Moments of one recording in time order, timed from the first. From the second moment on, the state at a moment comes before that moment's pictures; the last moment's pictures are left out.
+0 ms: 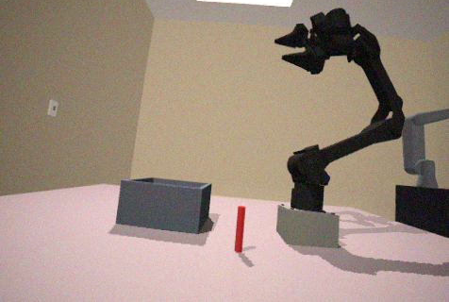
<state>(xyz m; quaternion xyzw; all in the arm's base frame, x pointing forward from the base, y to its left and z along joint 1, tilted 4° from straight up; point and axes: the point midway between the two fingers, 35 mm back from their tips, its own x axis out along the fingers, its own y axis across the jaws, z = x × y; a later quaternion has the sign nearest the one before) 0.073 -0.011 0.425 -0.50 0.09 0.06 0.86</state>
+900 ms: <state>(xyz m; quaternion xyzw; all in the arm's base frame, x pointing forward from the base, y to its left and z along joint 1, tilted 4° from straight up) 0.141 0.007 0.309 -0.16 0.40 0.06 0.90</state>
